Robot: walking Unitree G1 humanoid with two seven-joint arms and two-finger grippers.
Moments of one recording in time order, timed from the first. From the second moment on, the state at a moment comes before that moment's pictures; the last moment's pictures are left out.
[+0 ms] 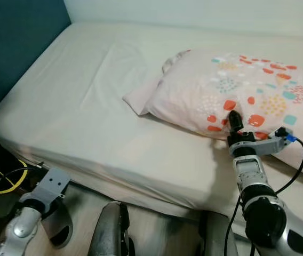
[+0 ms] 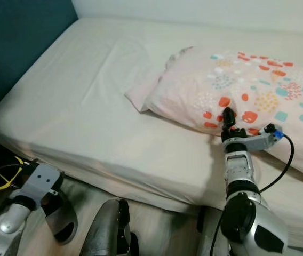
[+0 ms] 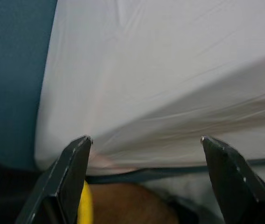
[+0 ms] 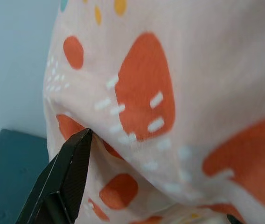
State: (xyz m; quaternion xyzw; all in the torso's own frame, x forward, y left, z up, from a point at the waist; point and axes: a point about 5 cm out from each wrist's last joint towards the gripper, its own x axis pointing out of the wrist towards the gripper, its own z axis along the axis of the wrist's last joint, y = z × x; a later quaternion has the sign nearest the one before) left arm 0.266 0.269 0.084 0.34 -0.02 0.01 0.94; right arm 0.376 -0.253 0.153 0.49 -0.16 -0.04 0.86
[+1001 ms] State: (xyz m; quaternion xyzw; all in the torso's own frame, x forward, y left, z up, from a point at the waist) left arm 0.268 0.266 0.100 0.36 -0.02 -0.01 0.93; right arm 0.357 -0.329 0.205 0.53 -0.35 -0.11 0.76
